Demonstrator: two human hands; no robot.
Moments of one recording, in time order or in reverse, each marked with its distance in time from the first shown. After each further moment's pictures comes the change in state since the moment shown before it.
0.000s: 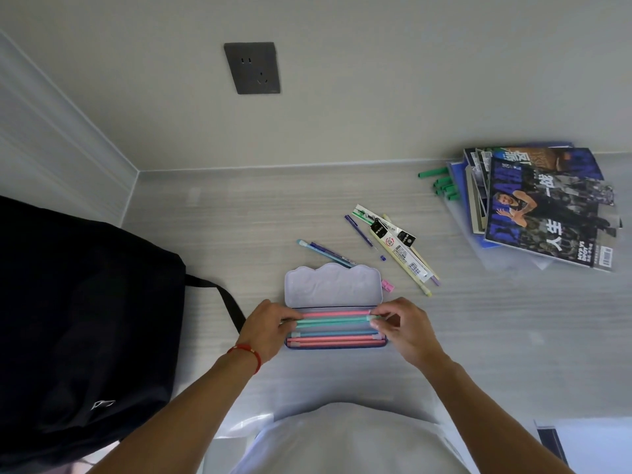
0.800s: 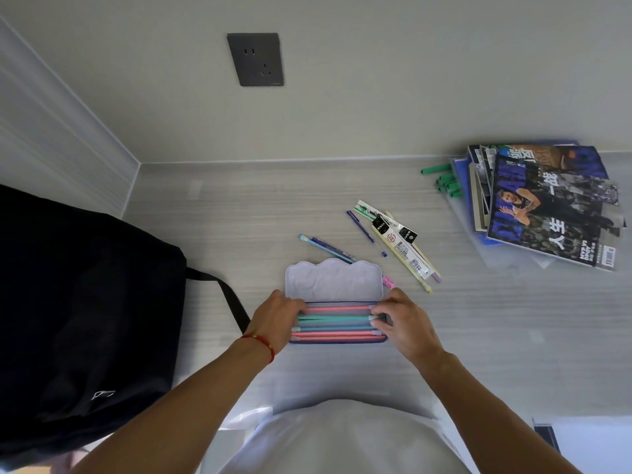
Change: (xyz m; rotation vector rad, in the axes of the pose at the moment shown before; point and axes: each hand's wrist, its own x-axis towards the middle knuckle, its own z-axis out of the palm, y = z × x) left_hand 0.006 0.014 0.007 0.254 -0.037 0.127; right_hand 0.006 0.009 0.005 -0.361 0.002 -0.195
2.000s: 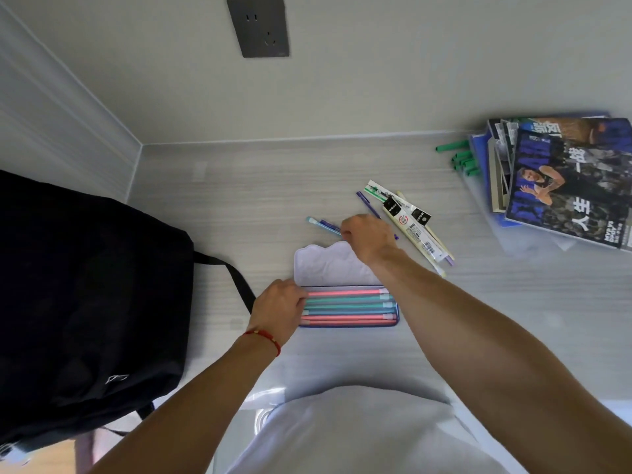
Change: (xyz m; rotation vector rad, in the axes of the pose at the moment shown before) left_hand -0.017 0.009 -0.020 0.024 0.077 -0.074; right_hand 0.144 -0.075 -0.019 -0.291 -0.137 0.079
